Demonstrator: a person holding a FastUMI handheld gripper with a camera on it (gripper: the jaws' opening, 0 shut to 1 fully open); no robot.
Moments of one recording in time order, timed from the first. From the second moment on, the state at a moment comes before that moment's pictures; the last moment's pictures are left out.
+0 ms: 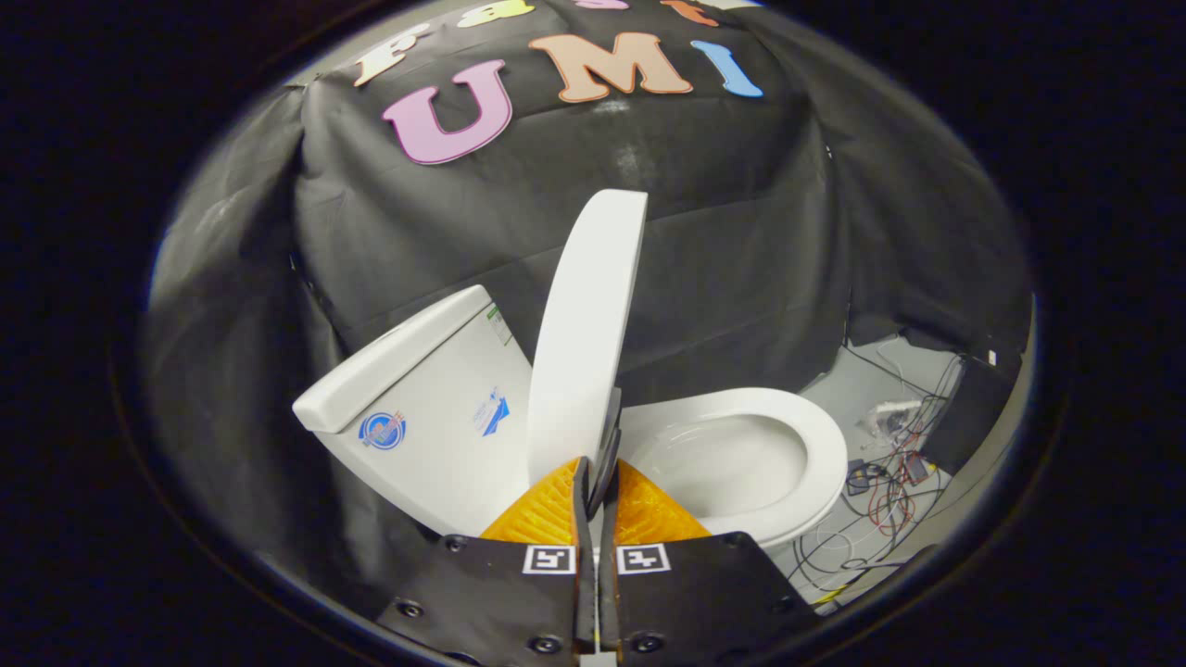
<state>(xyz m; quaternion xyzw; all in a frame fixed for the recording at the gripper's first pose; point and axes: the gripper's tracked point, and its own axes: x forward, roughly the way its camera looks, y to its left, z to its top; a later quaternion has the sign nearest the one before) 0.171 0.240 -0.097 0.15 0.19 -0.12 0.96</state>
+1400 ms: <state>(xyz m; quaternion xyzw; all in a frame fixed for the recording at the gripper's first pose) 0.215 0.337 -0.094 0.01 0.20 -0.09 0.98</state>
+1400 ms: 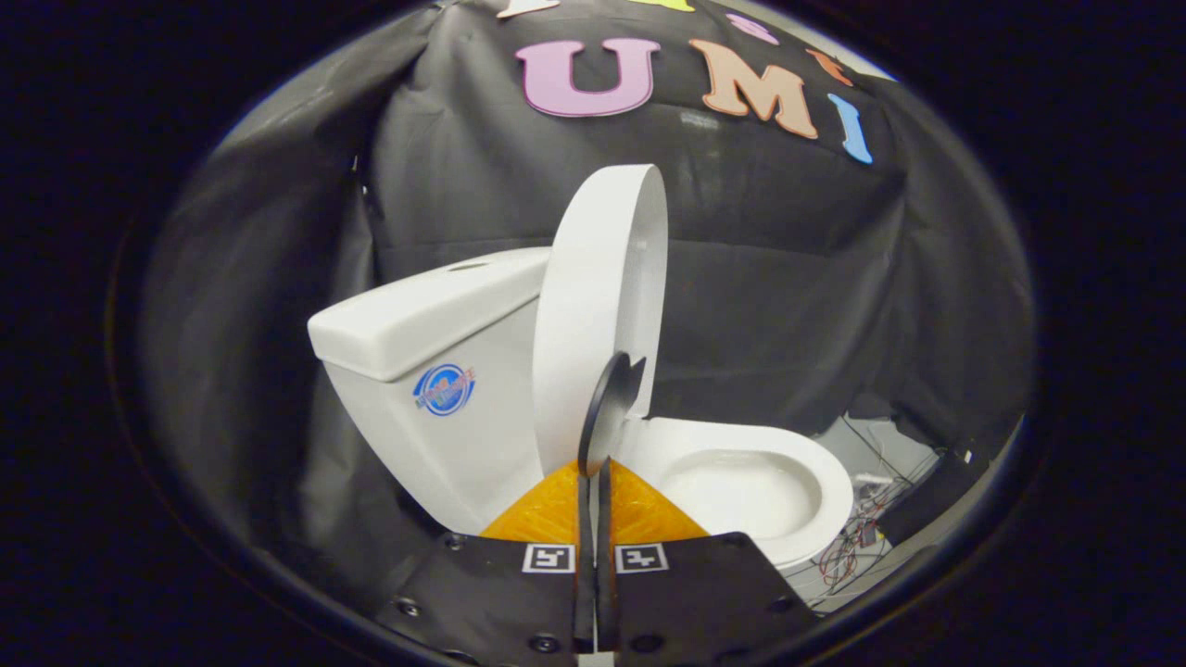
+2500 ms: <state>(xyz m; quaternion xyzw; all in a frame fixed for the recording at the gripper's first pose) 0.246 0.405 -0.085 -0.01 0.16 -0.05 0.99</state>
